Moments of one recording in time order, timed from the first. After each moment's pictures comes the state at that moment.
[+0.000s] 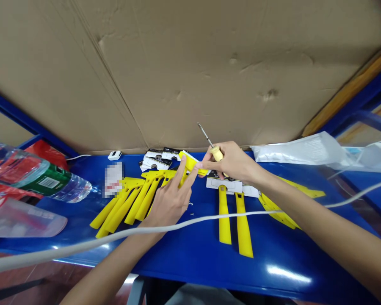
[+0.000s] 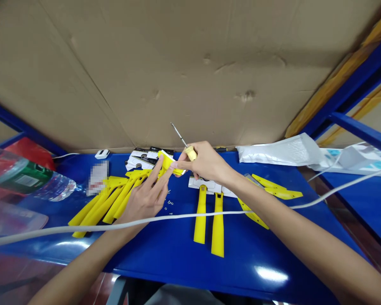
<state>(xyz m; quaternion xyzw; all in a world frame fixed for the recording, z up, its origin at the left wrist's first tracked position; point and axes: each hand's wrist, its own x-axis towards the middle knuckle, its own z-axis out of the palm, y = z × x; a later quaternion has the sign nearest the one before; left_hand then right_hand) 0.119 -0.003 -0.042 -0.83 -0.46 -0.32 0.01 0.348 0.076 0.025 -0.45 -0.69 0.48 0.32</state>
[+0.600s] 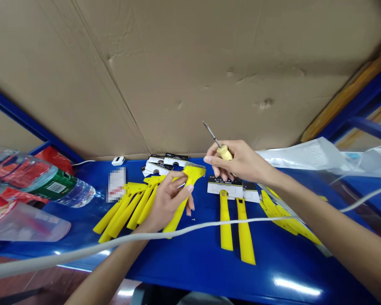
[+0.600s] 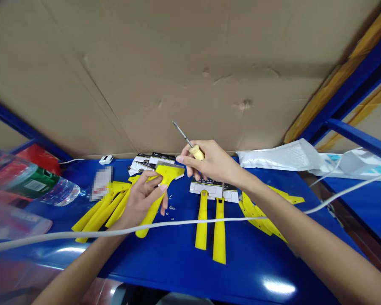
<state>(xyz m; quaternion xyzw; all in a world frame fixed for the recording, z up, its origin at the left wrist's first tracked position) 0.122 -0.001 -0.028 -0.61 -0.37 -0.49 -0.51 0.365 0.071 0.046 -0.38 -0.73 0.47 0.34</state>
